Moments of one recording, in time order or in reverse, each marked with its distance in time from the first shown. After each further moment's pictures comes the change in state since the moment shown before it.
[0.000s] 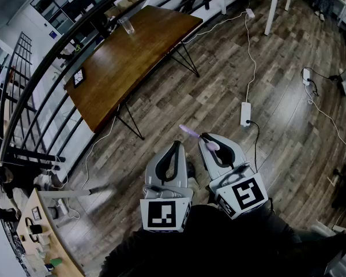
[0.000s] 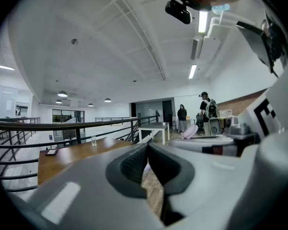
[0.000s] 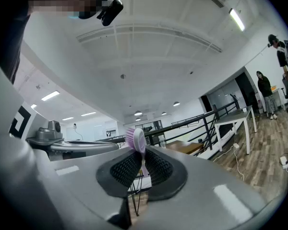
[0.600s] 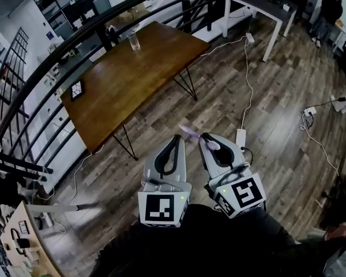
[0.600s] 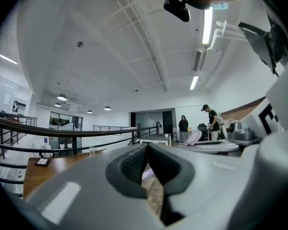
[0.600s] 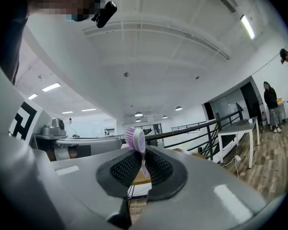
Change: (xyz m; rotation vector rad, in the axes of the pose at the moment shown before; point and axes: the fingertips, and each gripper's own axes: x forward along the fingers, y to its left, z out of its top) left arm 0.081 0.100 0.039 -0.029 -0.116 -0.032; right arm 0.123 -0.008 0.032 -0.073 -0.035 -0.019
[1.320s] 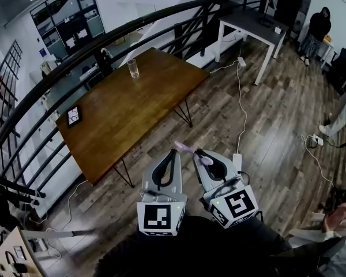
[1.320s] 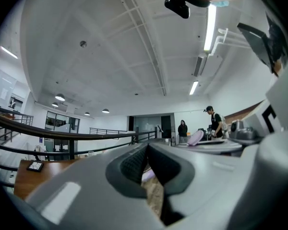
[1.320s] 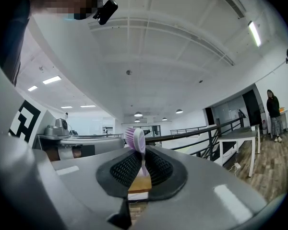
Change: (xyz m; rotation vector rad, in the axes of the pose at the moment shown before) left arm 0.042 0.076 0.009 -0.008 -0.071 -0.032; right arm 0.082 0.013 0.010 -0.061 -0.012 -0.016
